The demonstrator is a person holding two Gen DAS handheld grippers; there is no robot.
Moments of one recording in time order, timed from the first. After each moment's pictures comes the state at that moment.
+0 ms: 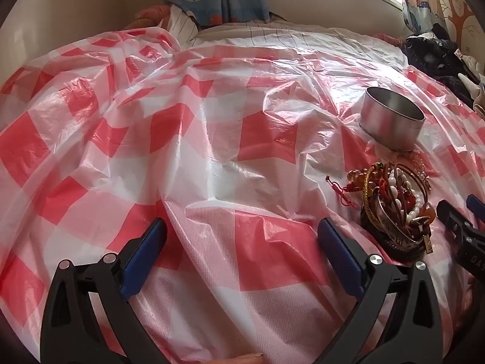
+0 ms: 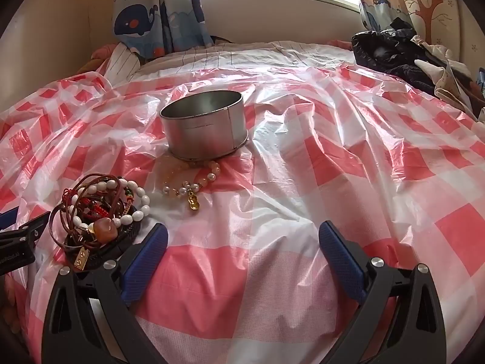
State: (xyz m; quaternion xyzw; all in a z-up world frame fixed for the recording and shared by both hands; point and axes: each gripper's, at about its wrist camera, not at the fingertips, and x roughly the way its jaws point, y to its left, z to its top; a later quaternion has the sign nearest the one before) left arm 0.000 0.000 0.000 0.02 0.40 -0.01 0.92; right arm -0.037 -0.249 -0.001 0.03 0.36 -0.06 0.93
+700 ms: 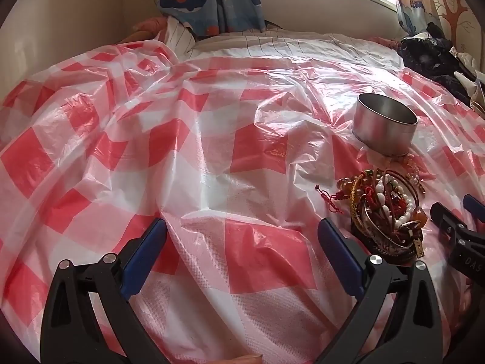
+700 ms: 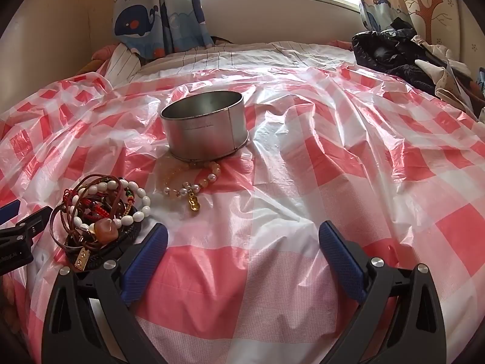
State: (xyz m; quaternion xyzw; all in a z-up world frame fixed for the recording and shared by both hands) left arm -0.003 -0.009 0.009 0.04 0.38 -0.01 0.92; right arm -0.037 -0.250 -0.001 0.04 0.36 -0.06 0.93
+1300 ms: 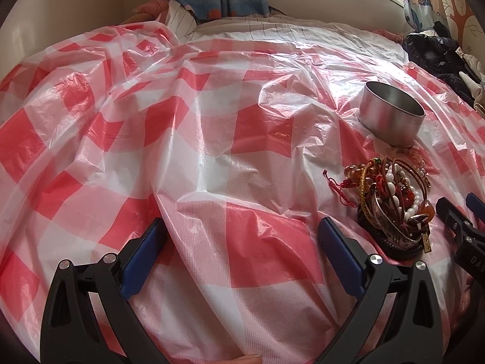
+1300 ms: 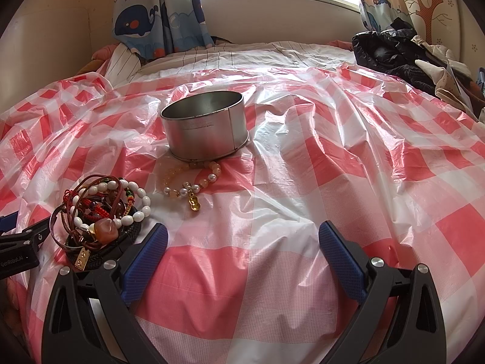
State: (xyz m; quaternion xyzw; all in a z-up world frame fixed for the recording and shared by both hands) left arm 0.002 -0.004 -0.004 0.02 0.42 -0.01 0.91; right arm -0.036 -0.249 -0.001 0.04 0.36 -0.06 0.93
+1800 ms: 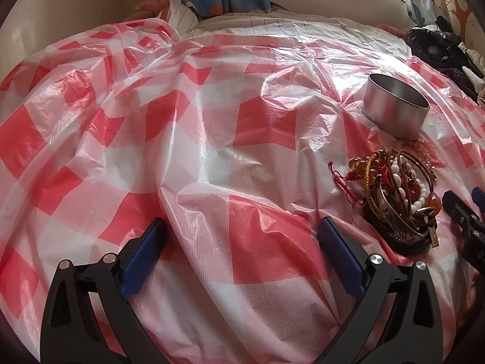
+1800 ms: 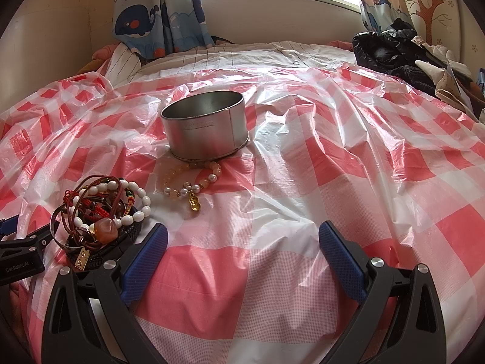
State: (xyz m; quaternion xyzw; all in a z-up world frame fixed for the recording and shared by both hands) left arm 0.002 -0.005 -0.008 0.03 0.43 0.00 0.90; right arm -0.036 -0.249 -0.001 0.04 0.36 -0.06 0.93
